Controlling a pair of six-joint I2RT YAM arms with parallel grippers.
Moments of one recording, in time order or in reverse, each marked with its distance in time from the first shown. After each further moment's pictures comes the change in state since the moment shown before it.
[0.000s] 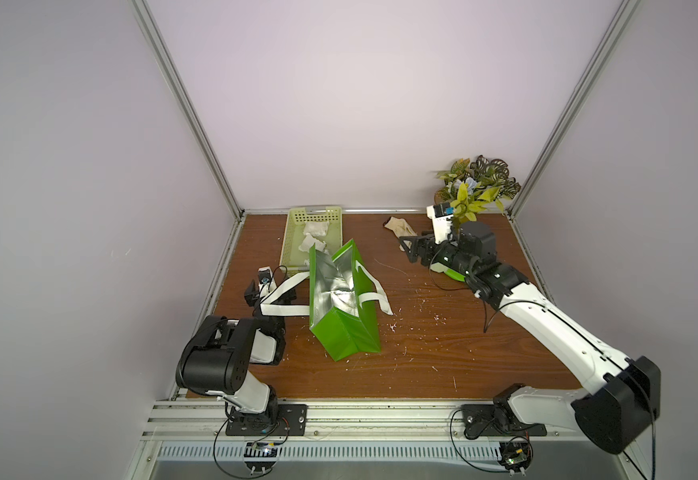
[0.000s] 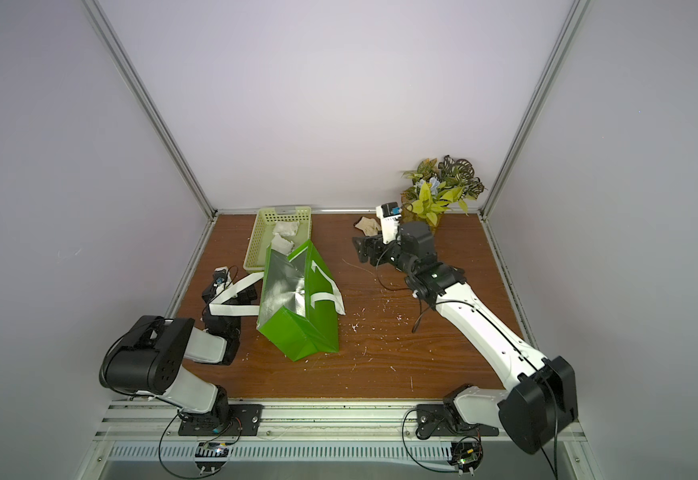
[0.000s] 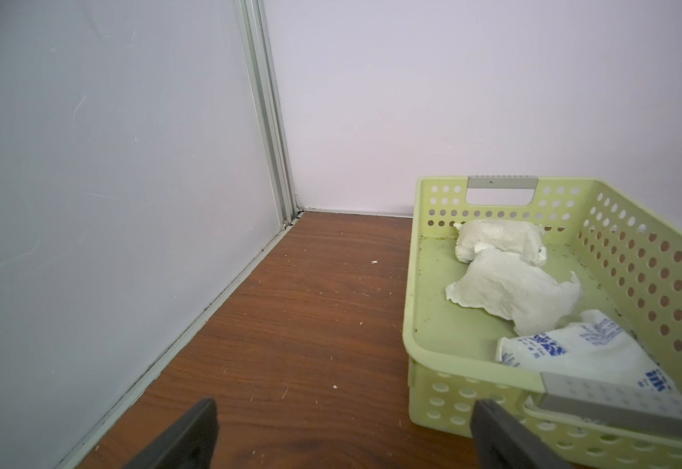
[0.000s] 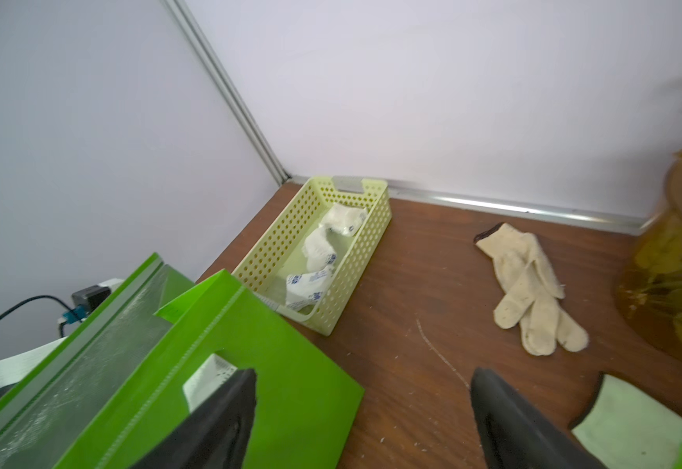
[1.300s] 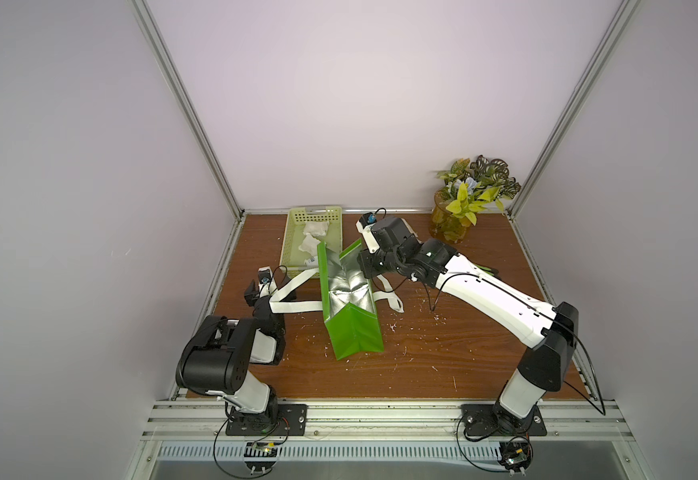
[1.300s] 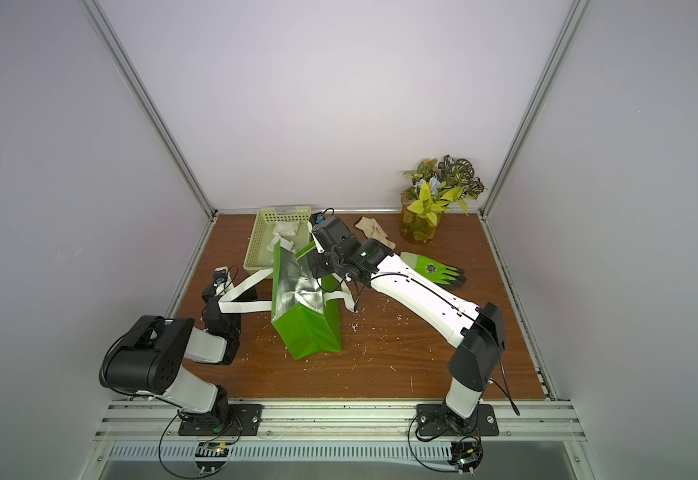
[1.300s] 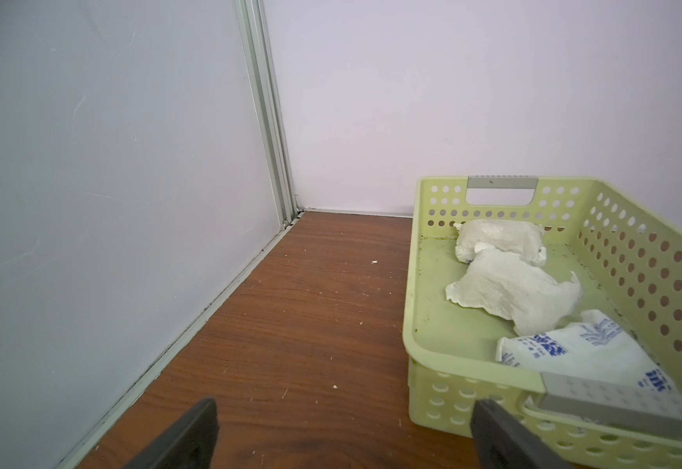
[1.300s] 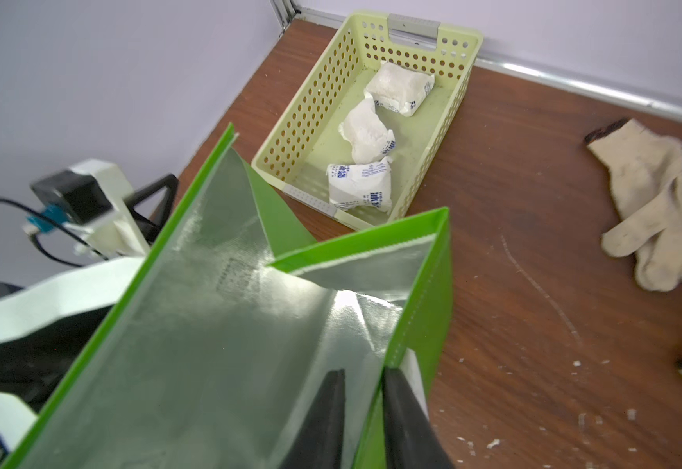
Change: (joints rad) left arm 0.000 0.000 0.000 0.000 0.000 0.000; right arm 0.339 0.372 0.524 -0.528 0.267 0.047
